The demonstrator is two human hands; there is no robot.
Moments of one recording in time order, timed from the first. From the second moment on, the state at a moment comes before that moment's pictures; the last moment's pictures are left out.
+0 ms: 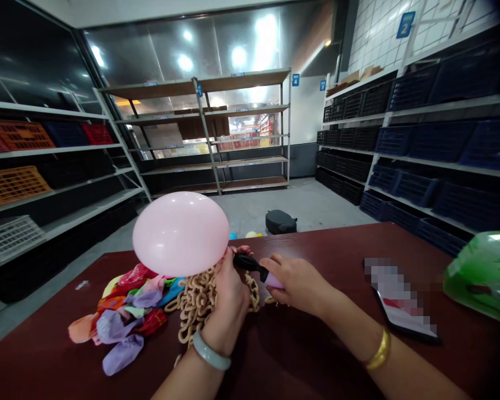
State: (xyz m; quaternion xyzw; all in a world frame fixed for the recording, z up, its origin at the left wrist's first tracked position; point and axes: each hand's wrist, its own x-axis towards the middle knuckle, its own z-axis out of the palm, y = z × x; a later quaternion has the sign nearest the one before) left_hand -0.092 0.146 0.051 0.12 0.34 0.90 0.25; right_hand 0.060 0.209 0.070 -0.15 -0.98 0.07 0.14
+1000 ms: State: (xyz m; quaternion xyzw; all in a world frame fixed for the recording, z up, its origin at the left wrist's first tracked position) left_hand -0.060 0.126 0.048 0.37 0.51 0.61 0.47; right_hand 0.048 0.217 0.054 -0.06 -0.67 0.71 0.21
